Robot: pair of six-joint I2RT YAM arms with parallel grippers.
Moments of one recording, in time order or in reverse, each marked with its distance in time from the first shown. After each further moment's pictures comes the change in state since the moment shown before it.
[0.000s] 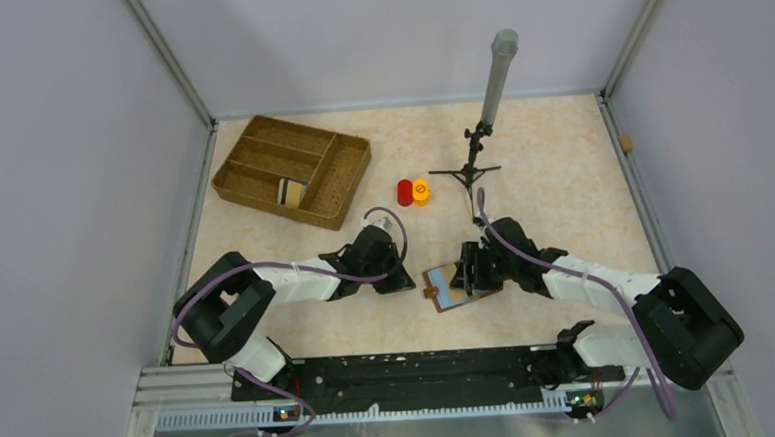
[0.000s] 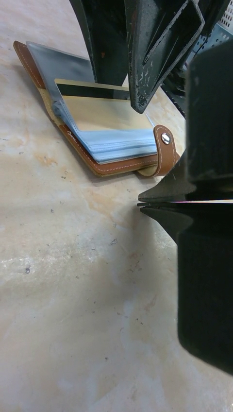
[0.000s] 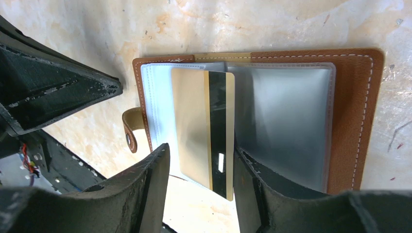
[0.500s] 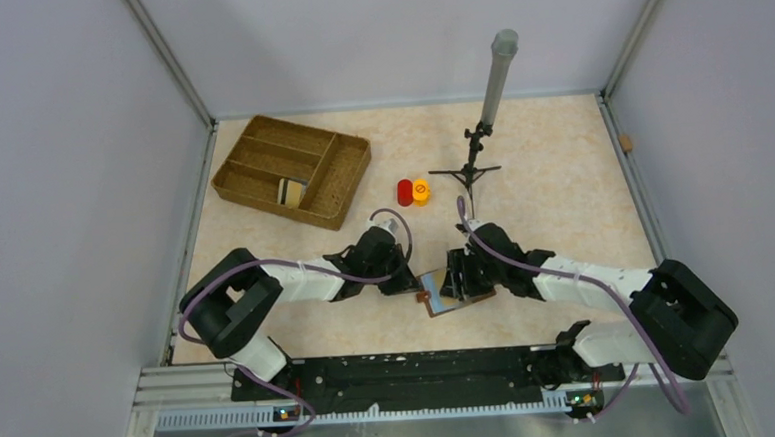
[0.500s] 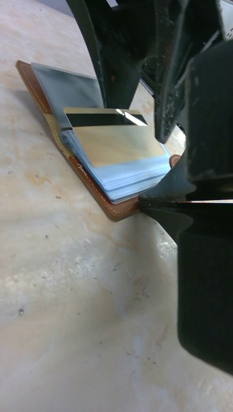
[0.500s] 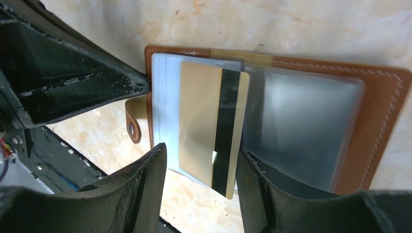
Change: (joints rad) left arm -0.016 0.031 0.000 0.053 0.046 -0.013; right arm 0.113 0.018 0.030 -0.013 0.057 -0.035
